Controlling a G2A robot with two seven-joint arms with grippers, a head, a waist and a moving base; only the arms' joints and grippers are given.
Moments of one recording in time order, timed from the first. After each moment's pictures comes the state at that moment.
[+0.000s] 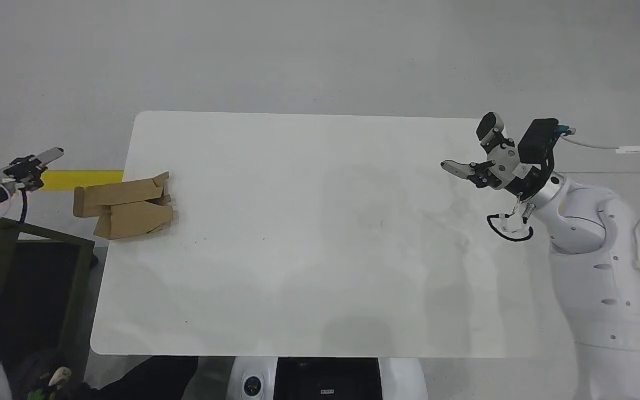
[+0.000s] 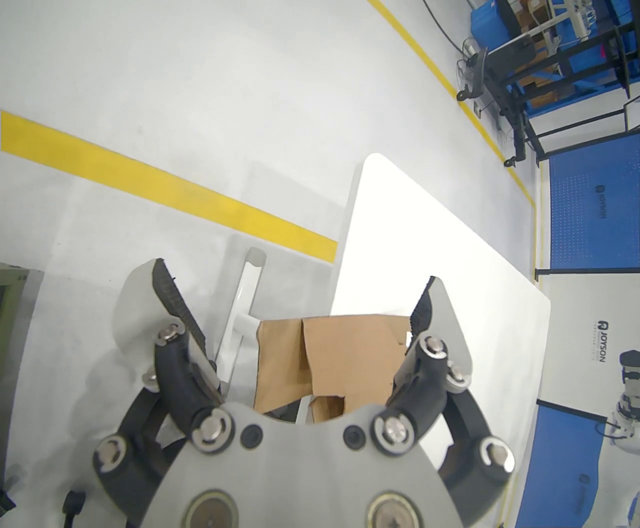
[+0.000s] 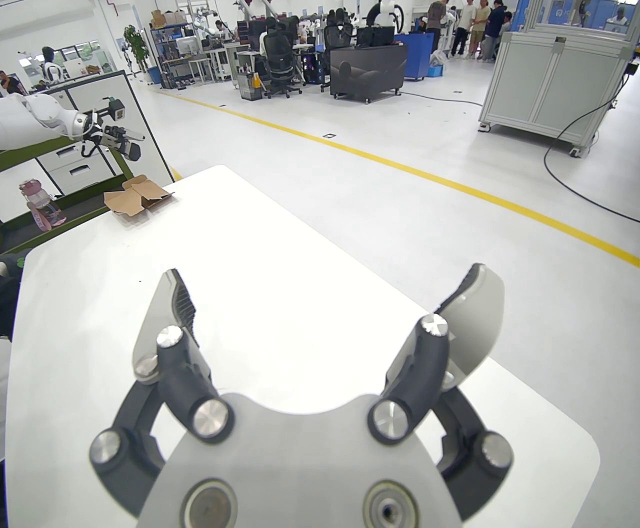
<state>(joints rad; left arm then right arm) 0.67 -0.71 -1.69 -0.55 0.38 -0.52 -0.95 -1.05 -1.05 1.56 -1.46 -0.85 -0.95 0.22</state>
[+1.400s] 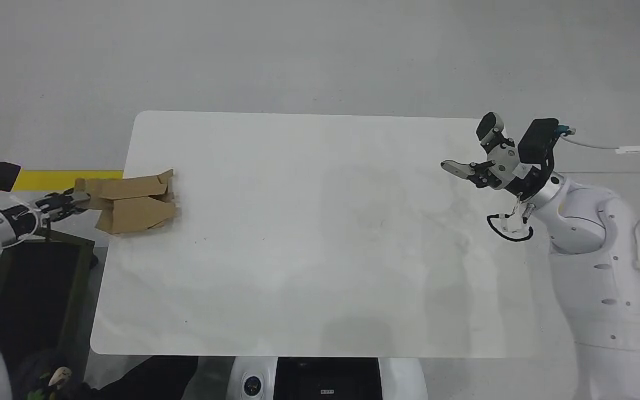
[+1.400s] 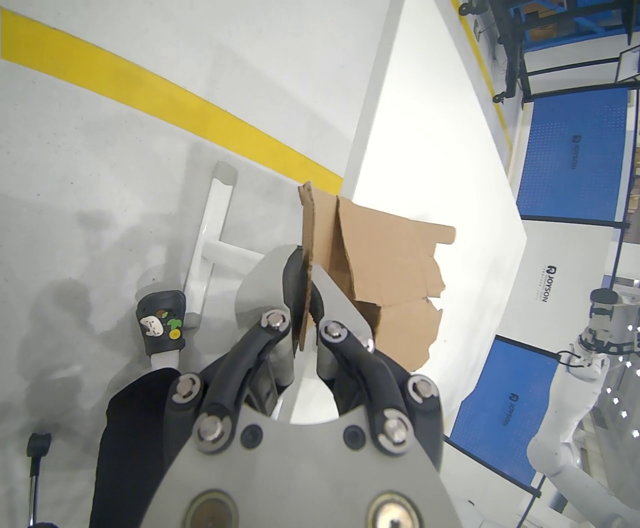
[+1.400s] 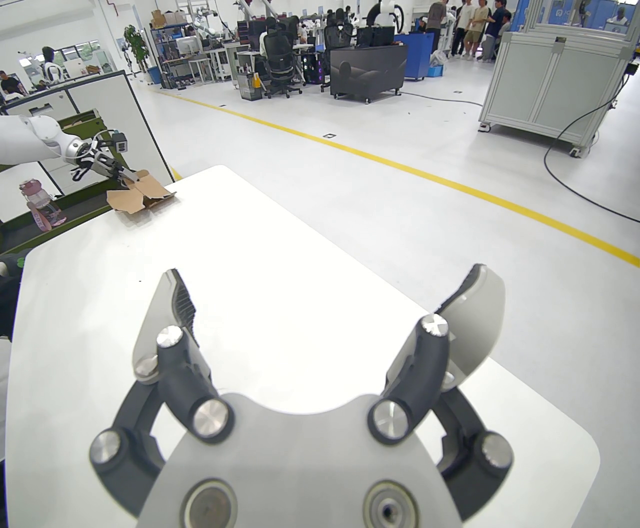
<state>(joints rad) 0.70 -0.72 -1.59 -0.45 0.16 -0.59 -1.13 -1.05 -1.05 1.56 -1.46 -0.85 -0.95 0.22</state>
